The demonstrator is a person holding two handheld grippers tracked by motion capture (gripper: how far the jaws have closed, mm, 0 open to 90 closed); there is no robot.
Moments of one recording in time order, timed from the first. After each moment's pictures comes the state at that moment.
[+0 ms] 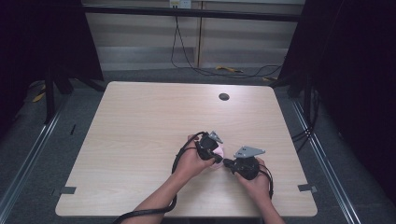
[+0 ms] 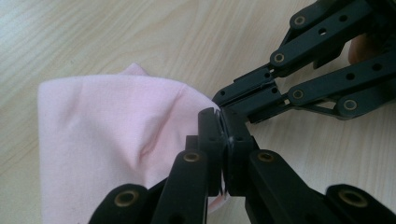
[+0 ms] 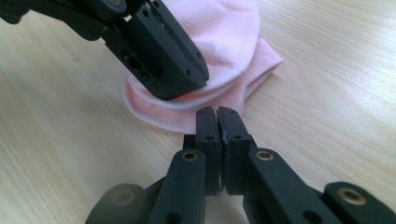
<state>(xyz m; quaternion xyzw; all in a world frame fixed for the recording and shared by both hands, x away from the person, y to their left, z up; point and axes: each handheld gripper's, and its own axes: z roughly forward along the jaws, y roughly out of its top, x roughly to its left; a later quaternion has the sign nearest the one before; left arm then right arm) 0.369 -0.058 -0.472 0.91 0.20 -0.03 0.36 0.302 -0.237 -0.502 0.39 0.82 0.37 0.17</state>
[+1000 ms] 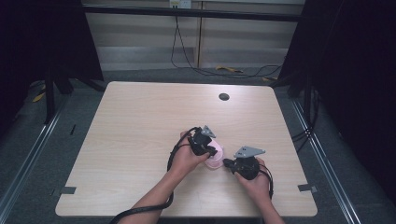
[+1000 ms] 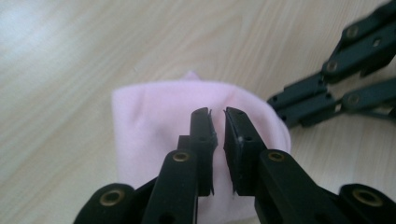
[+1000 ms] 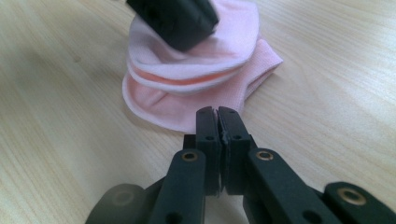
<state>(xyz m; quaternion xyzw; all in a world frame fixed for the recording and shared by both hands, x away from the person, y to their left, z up) 0.381 -0.042 -0.476 0.90 0.22 0.02 0.37 0.302 -0.237 -0.502 0.39 0.82 0.37 0.17</state>
